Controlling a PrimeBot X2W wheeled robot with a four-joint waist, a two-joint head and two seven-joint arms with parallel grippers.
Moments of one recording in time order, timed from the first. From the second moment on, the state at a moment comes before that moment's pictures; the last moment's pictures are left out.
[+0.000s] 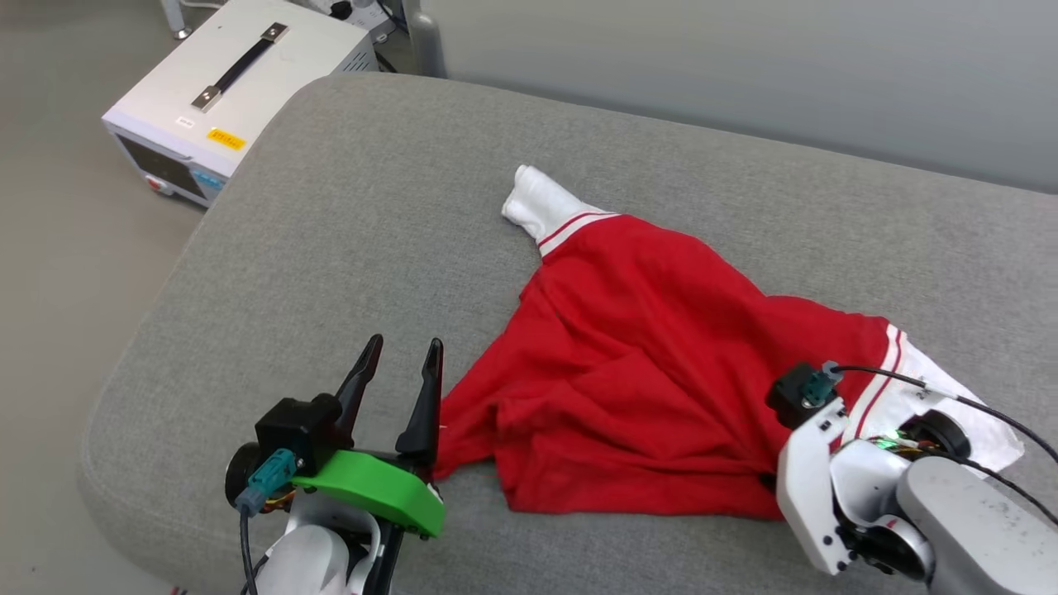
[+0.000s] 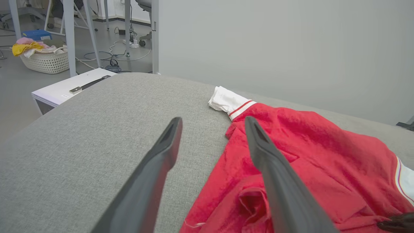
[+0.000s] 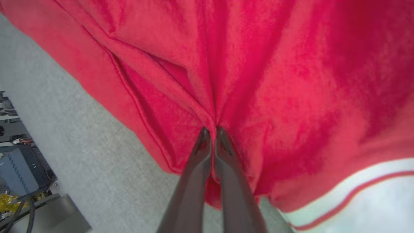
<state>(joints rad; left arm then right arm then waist) -0.15 0.13 -0.26 0.22 -0.38 -0.07 -0.26 -0.42 -0.48 0.74 0.36 0.61 0.13 0.64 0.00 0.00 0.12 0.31</state>
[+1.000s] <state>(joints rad) -0.12 0.11 -0.22 0.25 -0.35 -0.09 -0.26 -0.18 -0.59 0.36 0.21 0.68 0.13 0.20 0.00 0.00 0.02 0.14</state>
